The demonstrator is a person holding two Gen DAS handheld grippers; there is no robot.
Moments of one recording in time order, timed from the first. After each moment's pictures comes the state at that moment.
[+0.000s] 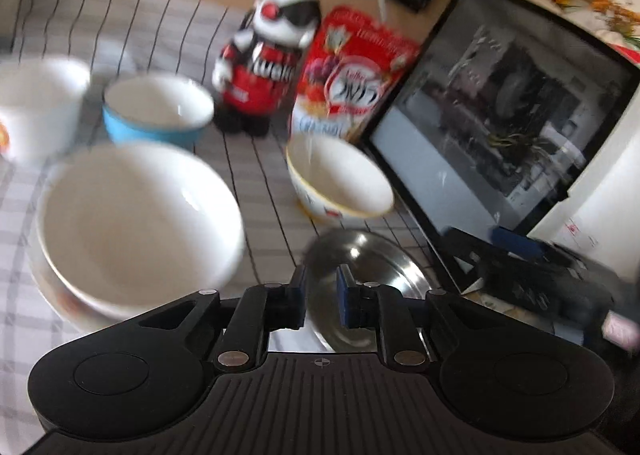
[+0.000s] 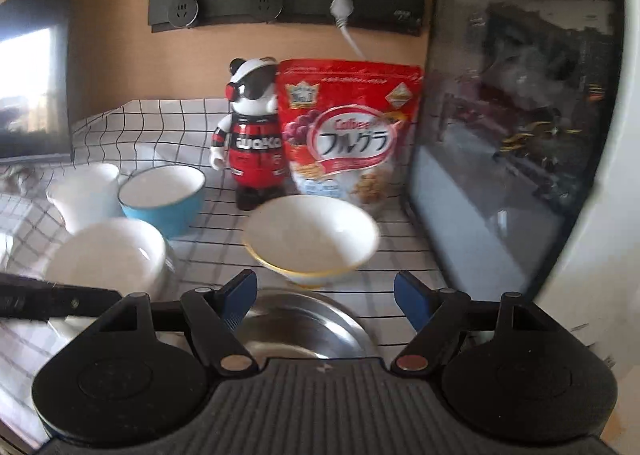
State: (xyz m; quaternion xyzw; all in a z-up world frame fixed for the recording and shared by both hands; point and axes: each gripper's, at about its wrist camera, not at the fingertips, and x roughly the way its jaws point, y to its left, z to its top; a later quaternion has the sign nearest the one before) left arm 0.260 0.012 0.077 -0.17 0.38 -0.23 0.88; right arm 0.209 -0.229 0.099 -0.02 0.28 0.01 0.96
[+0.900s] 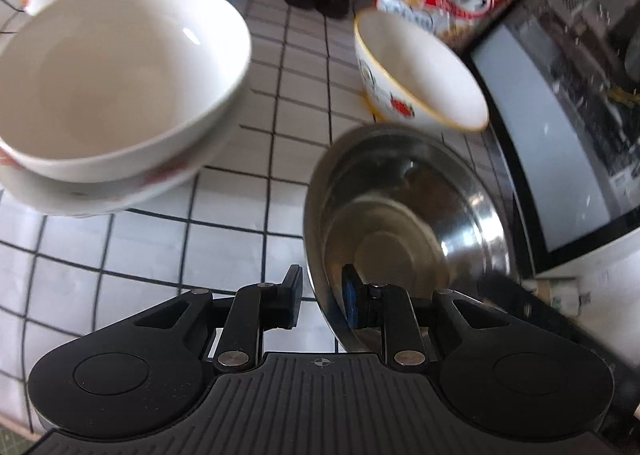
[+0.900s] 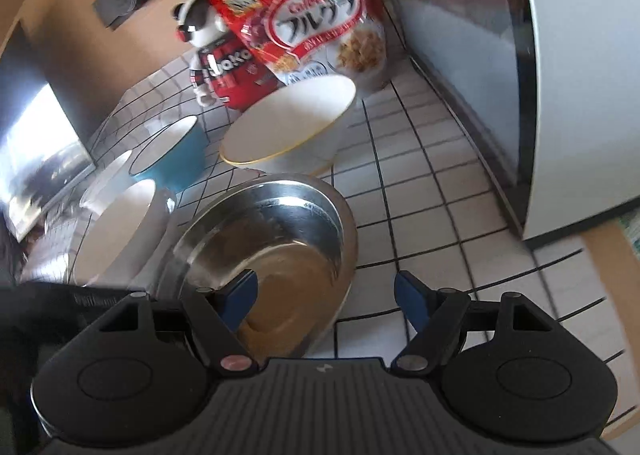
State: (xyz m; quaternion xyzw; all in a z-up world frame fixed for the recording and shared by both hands) left arm 0.286 -0.050 0.010 -0.18 0.52 -0.11 0.83; right arm 0.229 -0.316 0.009 0.20 0.40 0.10 0.89
